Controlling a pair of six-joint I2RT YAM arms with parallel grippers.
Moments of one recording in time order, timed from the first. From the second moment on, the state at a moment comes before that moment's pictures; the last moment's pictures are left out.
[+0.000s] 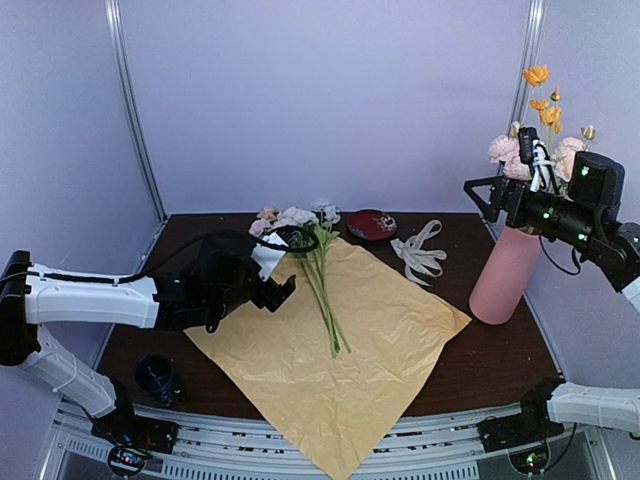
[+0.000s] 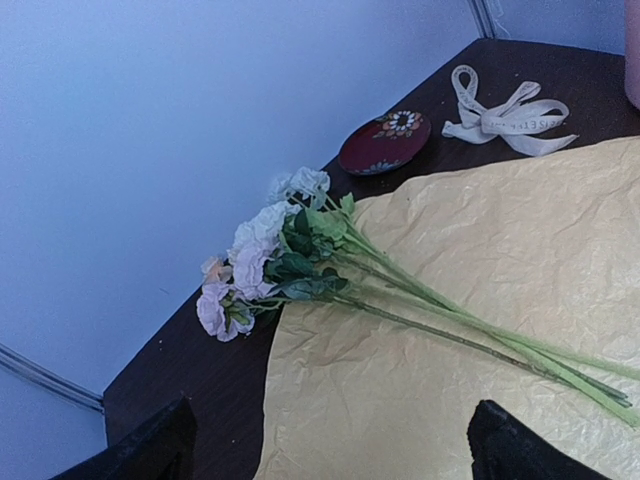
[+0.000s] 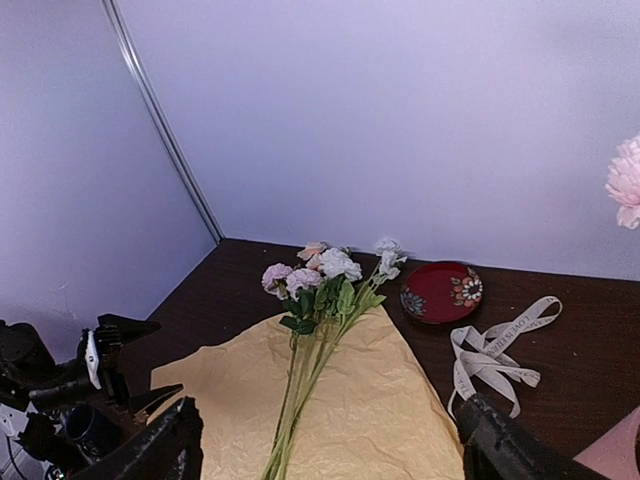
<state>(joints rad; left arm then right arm) -1.00 1.40 0.86 0.15 -0.55 0.29 0.44 0.85 1.15 -0.45 -0.12 0.26</state>
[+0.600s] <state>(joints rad) -0.71 1.36 0.96 0.03 -0.33 0.09 0.80 1.31 1.08 -0.13 0.20 0.36</state>
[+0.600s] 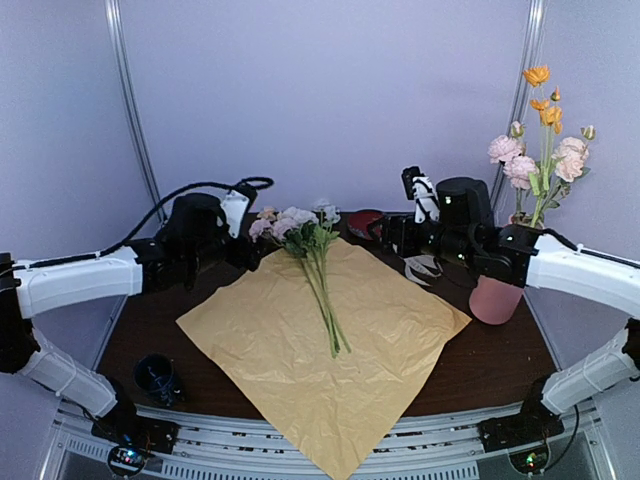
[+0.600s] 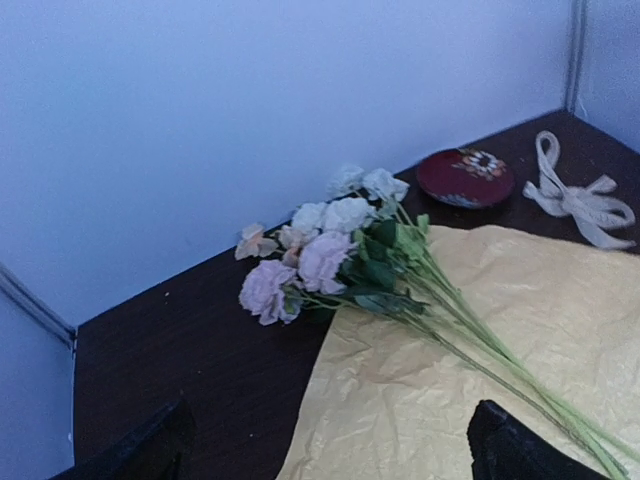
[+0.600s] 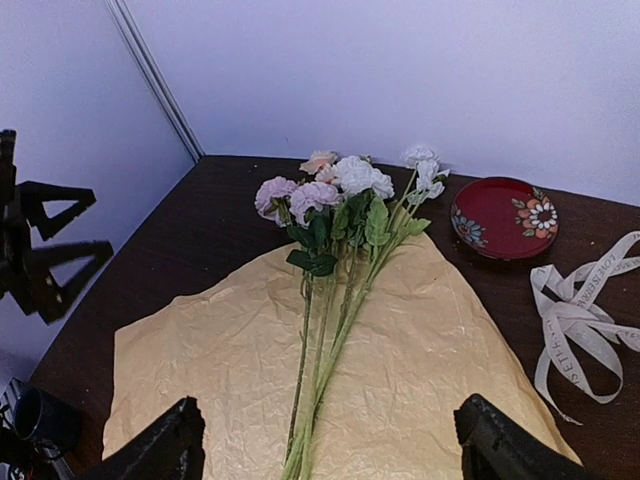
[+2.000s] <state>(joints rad) -0.42 1.28 0.80 0.08 0.21 -0.21 0.89 1.93 1.11 -0.05 0.03 0.56</state>
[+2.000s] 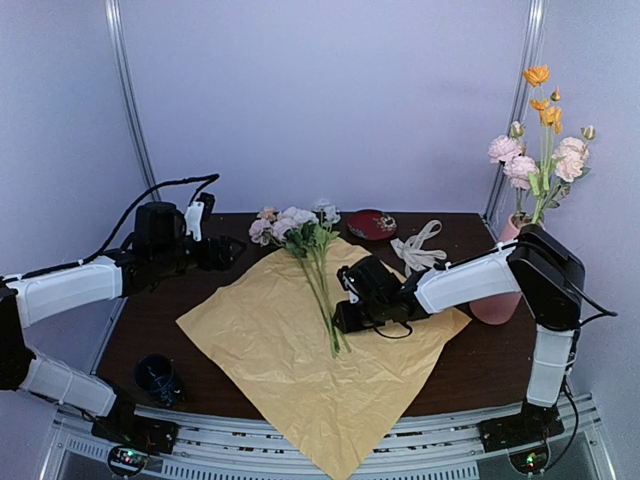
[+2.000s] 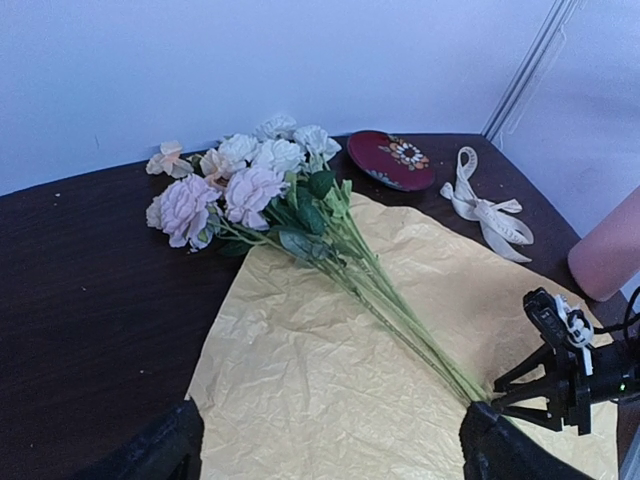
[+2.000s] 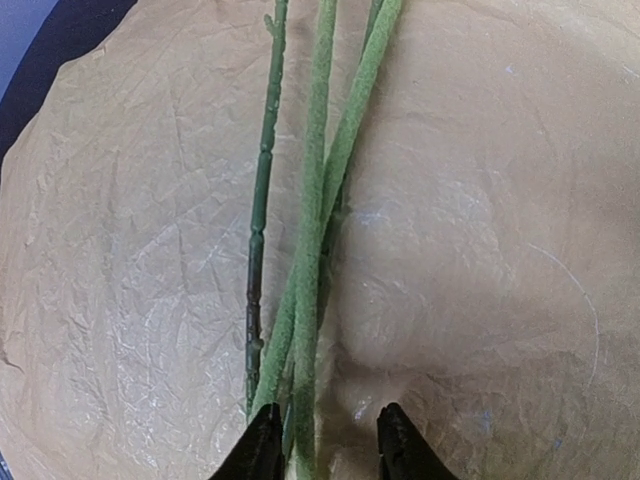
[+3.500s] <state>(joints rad) -0.42 1.29 0.80 0.08 0.22 -0.22 0.89 1.80 1.09 0.01 0.07 0.60</state>
